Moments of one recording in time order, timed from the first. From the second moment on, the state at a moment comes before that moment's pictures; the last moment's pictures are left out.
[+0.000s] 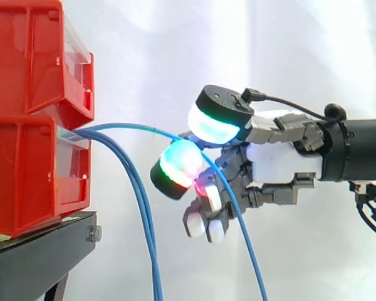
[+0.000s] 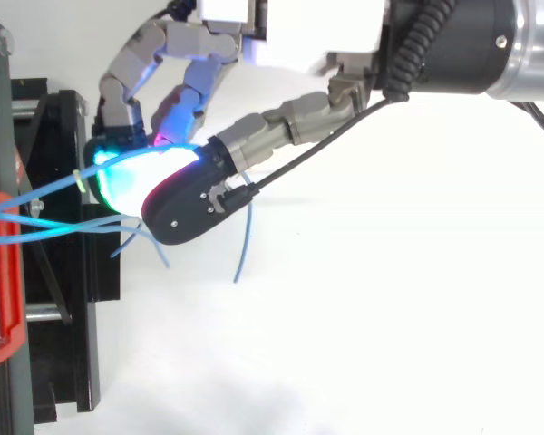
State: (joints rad) arm 0.00 -2.35 -1.03 -2.90 -1.57 -0.37
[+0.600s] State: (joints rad) arm 0.01 -2.35 -1.08 -2.86 -1.52 -0.31
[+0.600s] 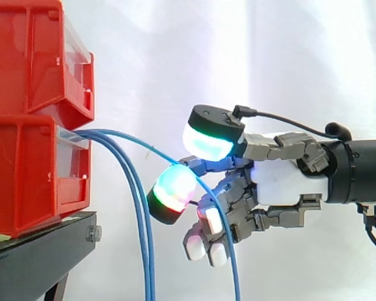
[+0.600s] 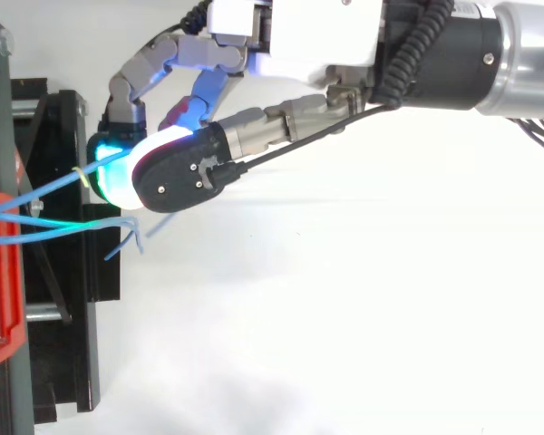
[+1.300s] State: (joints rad) arm 0.02 -2.35 -1.08 -2.97 -1.39 -0.18
